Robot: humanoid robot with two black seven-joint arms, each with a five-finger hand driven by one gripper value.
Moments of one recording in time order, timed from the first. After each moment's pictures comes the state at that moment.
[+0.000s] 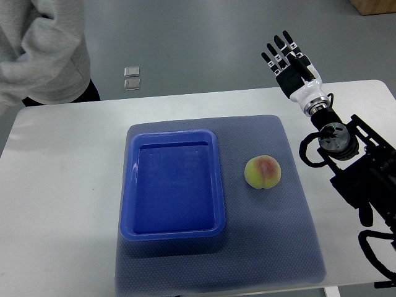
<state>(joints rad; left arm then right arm) -0.07 0.00 0.03 -0.31 0.01 -0.04 0.14 0.70 -0.07 1.16 0.72 -0.15 0.25 0.21</state>
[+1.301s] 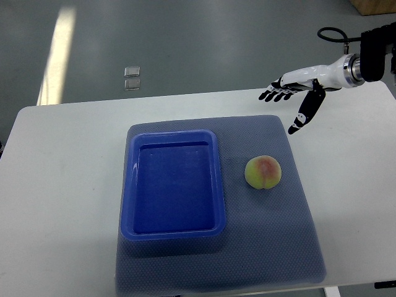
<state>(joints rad) -0.07 0.00 0.03 -0.32 0.01 -0.05 0.14 1.22 -0.73 0.28 1.25 -1.00 0.61 -0.19</state>
